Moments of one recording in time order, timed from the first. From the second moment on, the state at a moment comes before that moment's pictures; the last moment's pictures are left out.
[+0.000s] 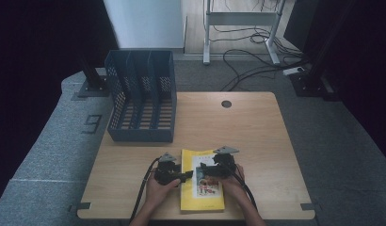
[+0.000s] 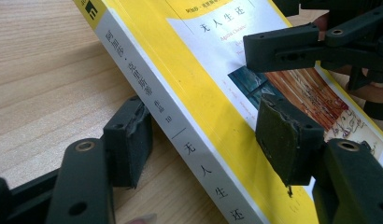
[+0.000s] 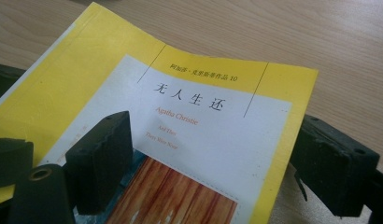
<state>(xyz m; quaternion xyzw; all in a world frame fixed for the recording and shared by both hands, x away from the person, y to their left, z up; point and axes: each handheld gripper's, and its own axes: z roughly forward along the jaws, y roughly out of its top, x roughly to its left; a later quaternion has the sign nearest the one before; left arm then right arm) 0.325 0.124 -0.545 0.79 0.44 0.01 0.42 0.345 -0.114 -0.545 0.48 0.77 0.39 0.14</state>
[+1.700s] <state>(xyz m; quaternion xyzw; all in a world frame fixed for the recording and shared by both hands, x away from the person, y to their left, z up) 0.339 0.134 -0.519 0.77 0.42 0.00 0.47 0.328 -0.109 -0.528 0.43 0.77 0.45 0.14</state>
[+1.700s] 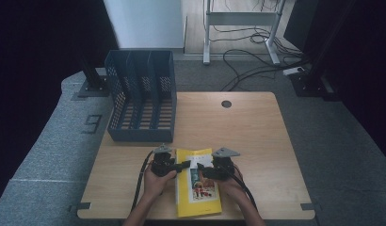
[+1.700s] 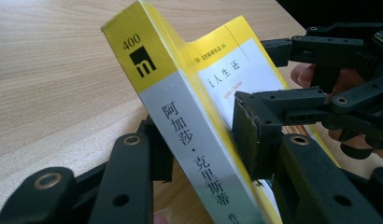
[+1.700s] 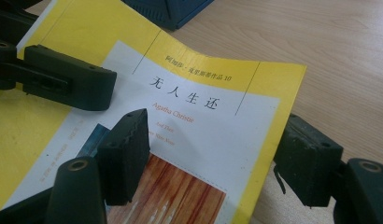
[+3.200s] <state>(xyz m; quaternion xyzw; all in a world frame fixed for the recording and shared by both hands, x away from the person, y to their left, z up) 0.299 0.130 -0.463 0.76 0.32 0.07 0.56 0.308 -0.123 -0.477 0.39 0.74 0.52 0.15</state>
